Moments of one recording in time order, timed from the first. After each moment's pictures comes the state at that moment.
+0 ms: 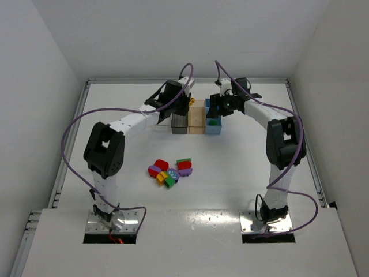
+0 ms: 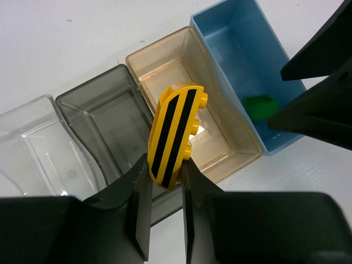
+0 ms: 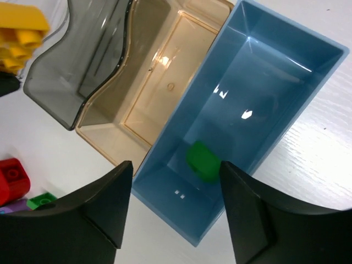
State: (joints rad) left arm -0.53 1.91 1.52 -0.17 0.02 -0.09; right arm 0.20 2.00 1.45 -0.30 -0.48 -0.02
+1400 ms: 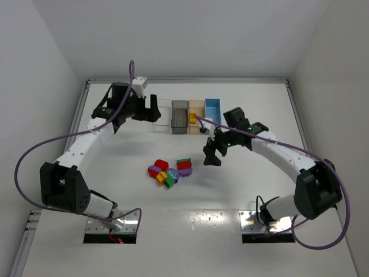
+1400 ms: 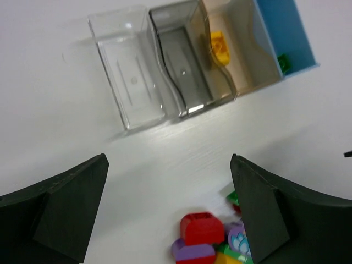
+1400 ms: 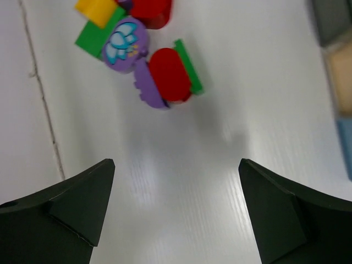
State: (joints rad) left arm -0.26 1.42 1.23 -0.35 0.23 -0.14; right arm 0.43 1.40 0.96 -0.50 -0.65 -0.55
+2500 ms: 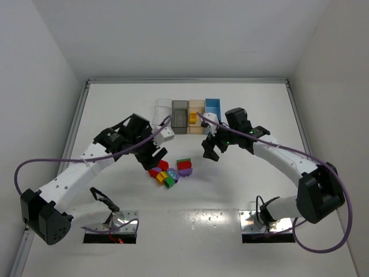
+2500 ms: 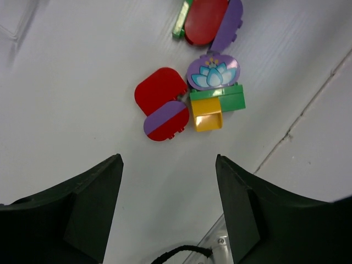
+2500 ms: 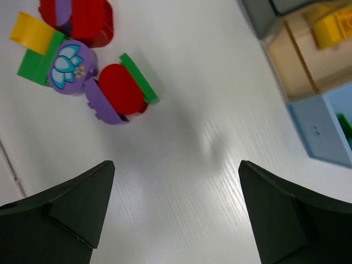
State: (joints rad) left arm -0.54 1.13 1.06 -0.89 0.24 0.34; right arm 0.50 1.40 0.91 -0.34 -0.49 -0.44
